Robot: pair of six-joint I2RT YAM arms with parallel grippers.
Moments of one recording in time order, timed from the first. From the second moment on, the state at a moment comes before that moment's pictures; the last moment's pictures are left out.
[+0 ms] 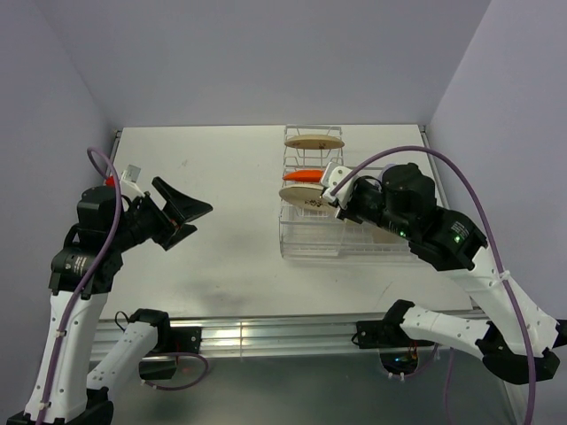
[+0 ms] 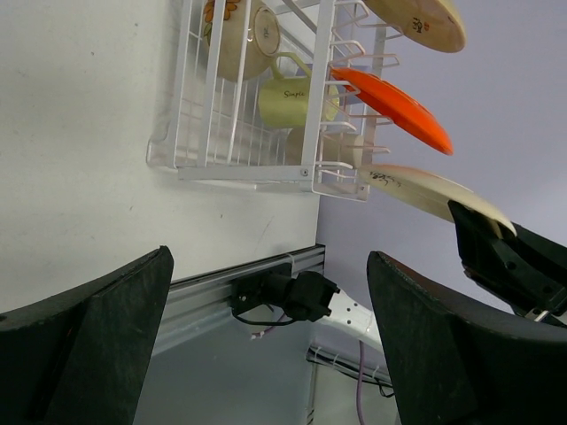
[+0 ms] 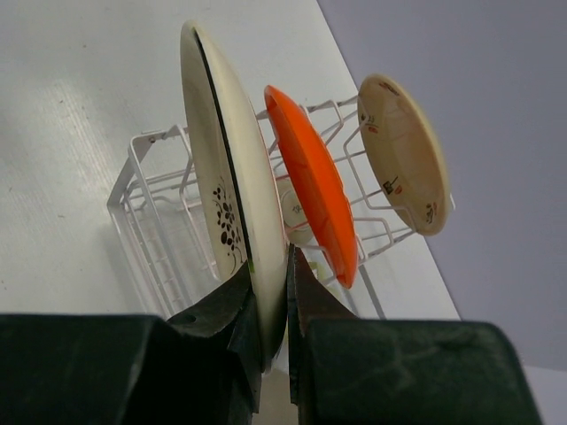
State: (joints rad) left arm -0.16 0.75 1.13 -0.87 0.48 -0.98; right arm 0.78 0.94 1.36 -0.77 0.00 -0.59
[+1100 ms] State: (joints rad) left arm -0.16 0.73 1.09 -0.86 0.48 -0.98; right arm 0.64 1.01 1.30 -0.74 -0.21 -0.73
